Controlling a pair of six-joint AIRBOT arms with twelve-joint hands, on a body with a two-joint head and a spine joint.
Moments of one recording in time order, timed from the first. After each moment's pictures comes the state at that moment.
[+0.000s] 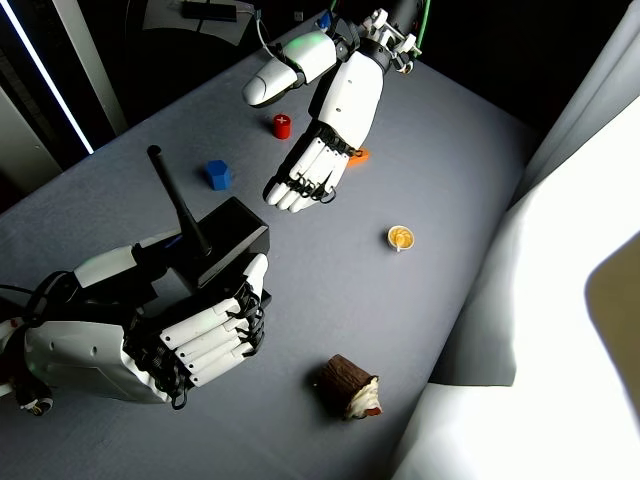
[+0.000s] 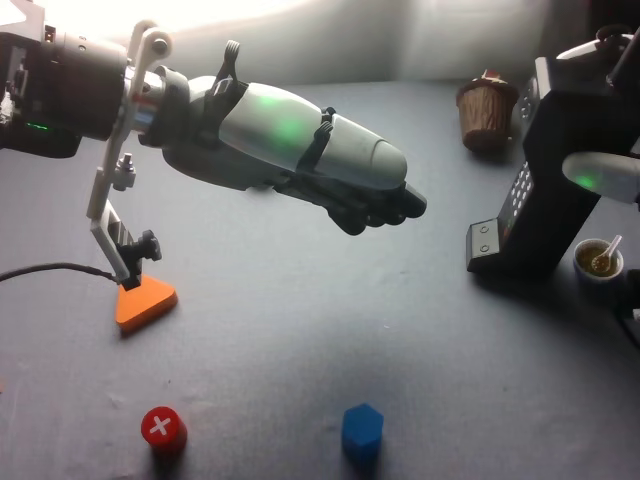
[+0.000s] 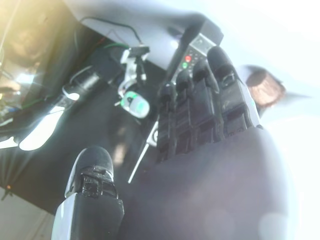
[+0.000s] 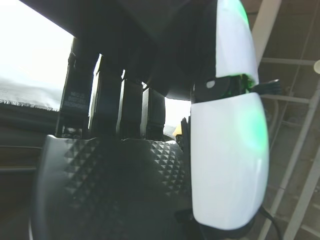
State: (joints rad) left arm 0.17 -0.89 1.51 1.86 -0.83 -1.71; right arm -0.79 -1.24 1.46 0.29 1.44 0.34
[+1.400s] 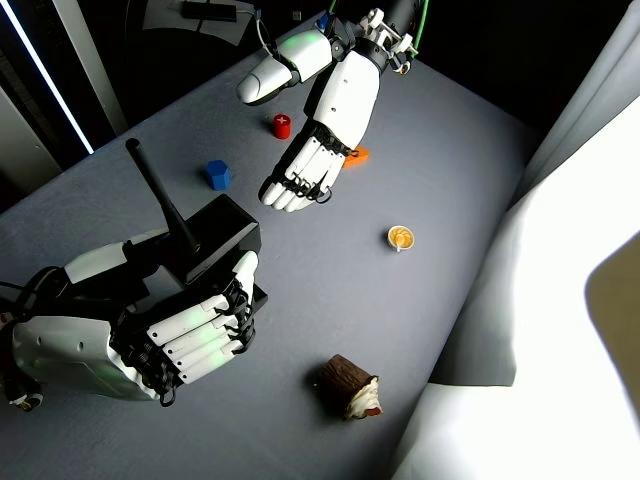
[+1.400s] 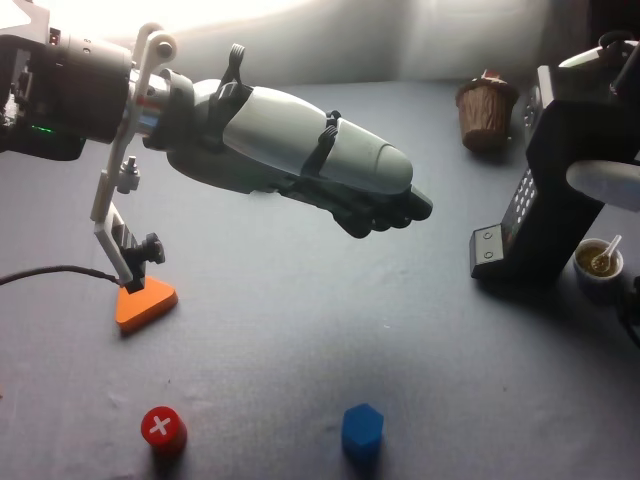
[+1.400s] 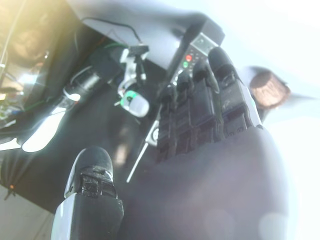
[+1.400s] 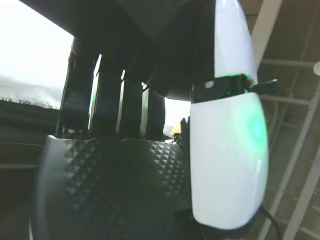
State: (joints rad) left arm 0.17 -0.89 1.50 1.86 -0.83 -1.71; right arm -0.80 -1.22 1.43 0.28 1.44 0.32
